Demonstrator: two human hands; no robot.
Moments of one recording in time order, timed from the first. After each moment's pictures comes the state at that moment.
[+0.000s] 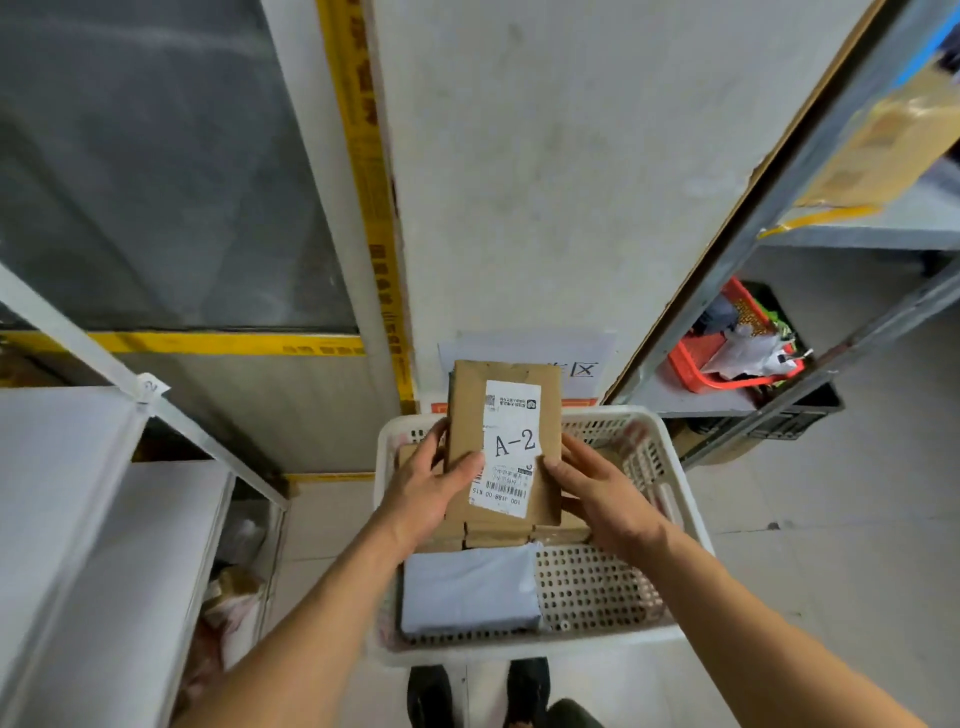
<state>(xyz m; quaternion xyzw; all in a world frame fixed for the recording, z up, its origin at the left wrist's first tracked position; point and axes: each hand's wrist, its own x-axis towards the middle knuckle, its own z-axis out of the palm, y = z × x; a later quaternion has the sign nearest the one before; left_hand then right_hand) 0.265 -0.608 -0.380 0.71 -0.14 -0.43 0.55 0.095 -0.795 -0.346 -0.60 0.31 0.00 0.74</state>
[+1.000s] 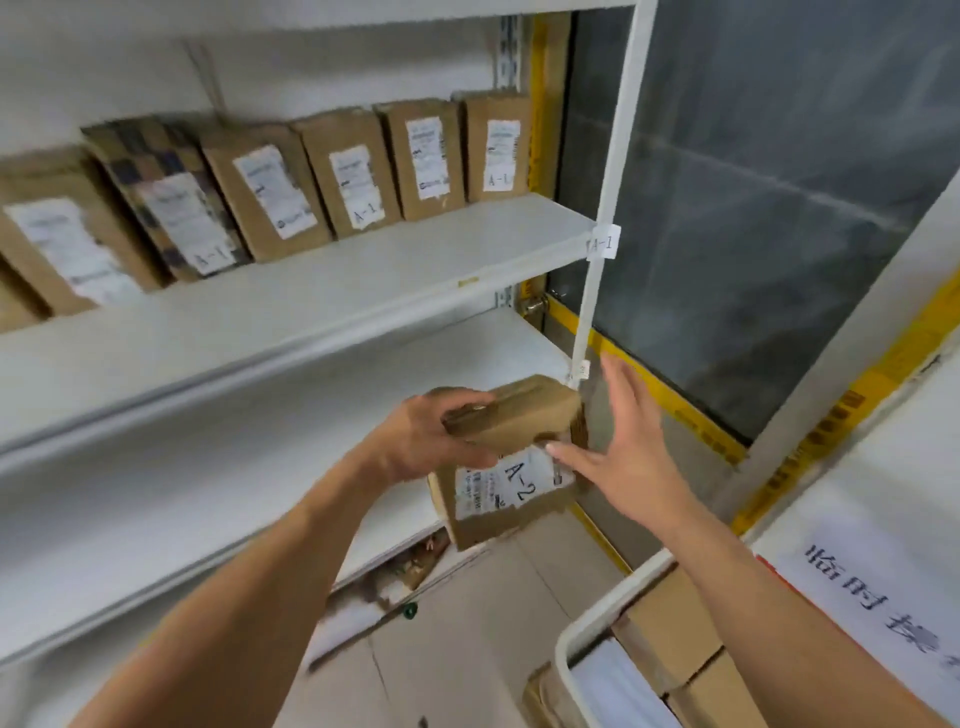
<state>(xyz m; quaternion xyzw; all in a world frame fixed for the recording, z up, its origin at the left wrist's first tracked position) 0.185 -0.281 -0.191 0.90 0.01 -0.07 0.43 0.253 -0.550 -0.224 -0.87 -0.22 0.01 0.44</state>
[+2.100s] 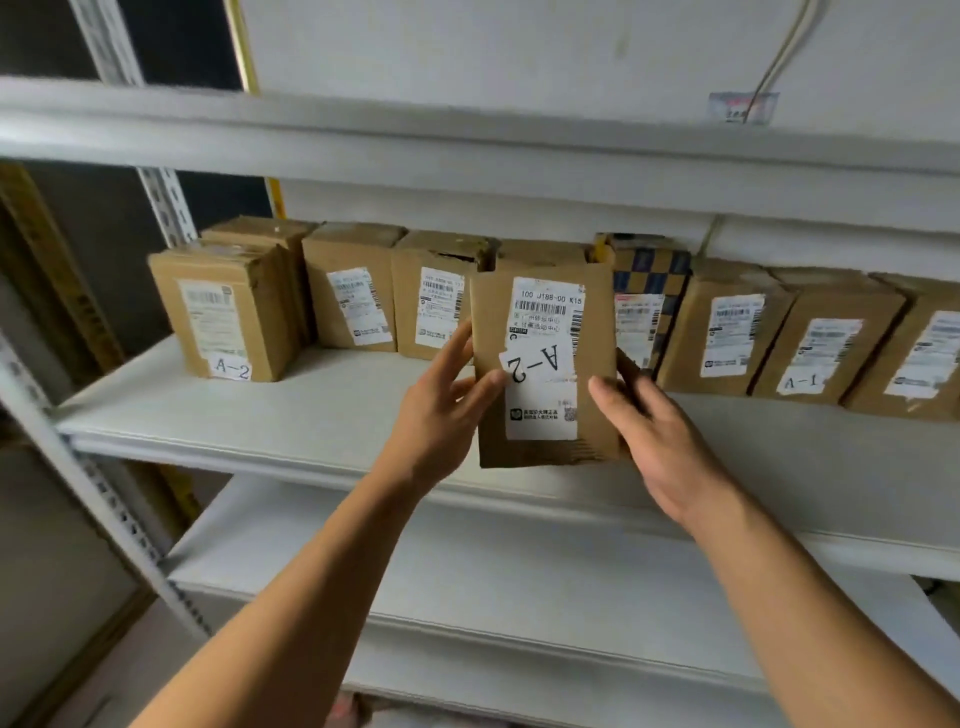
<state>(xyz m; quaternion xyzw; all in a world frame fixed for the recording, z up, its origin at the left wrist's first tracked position) 0.019 0.076 -0.108 0.71 0.23 0.42 0.52 0.219 -0.055 -0.108 -0.59 -0.43 0.29 0.61</state>
